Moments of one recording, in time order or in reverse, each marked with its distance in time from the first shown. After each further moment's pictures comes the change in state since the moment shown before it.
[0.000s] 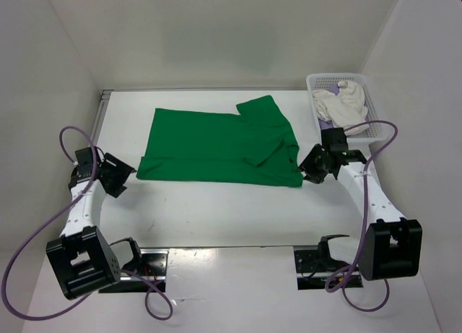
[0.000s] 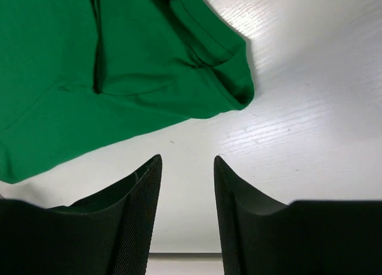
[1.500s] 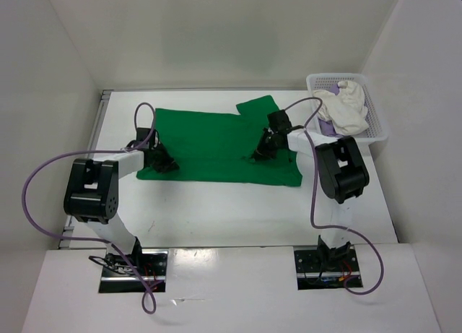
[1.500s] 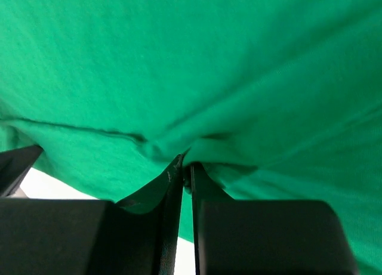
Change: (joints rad) left arm -0.461 0.564 0.195 0.338 0.058 0.013; right arm 0.276 0.727 0.361 0.414 -0.158 -0.003
